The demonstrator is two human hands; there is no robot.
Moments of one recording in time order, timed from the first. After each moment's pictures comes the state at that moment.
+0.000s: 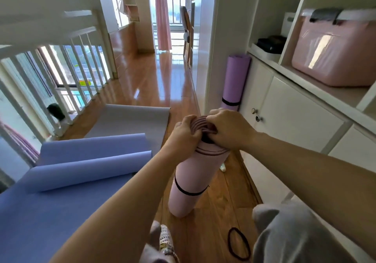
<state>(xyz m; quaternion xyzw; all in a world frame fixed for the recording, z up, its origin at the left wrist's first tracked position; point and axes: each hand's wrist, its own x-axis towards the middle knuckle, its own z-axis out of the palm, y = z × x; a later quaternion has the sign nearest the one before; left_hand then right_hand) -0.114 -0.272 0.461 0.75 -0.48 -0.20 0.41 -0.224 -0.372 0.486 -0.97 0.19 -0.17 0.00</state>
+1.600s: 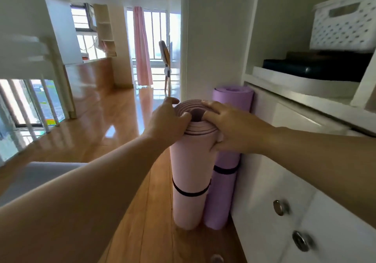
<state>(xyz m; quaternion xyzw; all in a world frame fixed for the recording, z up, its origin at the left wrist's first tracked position) 0.065 -0.732 0.440 0.74 -0.48 -0.05 0.47 -0.089 -0.821 0.450 -0.97 0.18 -0.14 -0.11</state>
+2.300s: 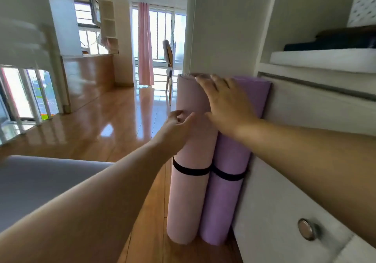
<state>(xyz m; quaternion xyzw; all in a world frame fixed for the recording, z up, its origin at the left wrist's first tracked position) 0.084 -0.787 0.366 0.68 -0.40 -0.27 0.55 -0.022 -0.880 0.412 -0.90 0.29 -0.27 -0.19</state>
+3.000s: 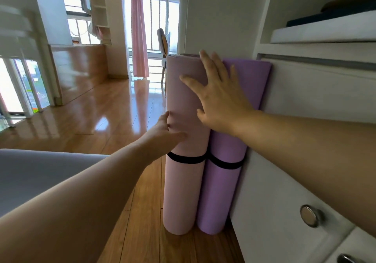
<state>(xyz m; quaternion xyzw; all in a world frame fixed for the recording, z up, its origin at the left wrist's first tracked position) 0.095 -0.785 0.329 0.71 -0.41 -0.30 0.48 -0.023 -0.871 0.391 -0.90 0.28 -0.22 -0.26</state>
